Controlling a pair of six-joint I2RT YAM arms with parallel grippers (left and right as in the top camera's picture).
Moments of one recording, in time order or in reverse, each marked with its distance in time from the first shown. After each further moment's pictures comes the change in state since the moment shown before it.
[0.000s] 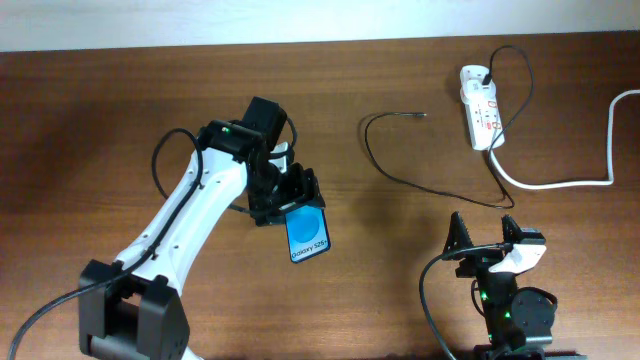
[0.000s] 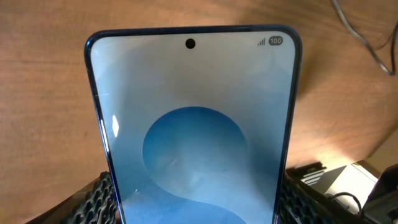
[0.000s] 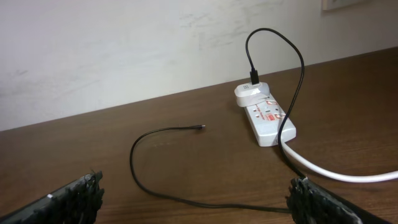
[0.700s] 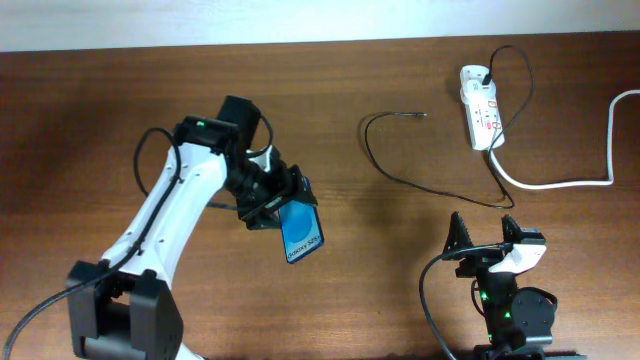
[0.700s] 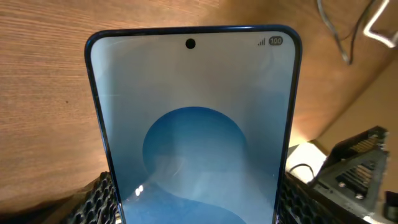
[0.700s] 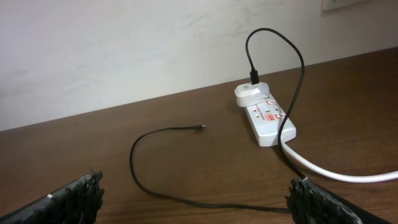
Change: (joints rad) left arm 0.105 0.000 0.000 -0.073 0.171 0.019; right arm 0.000 0.000 0.000 0.000 0.000 0.000
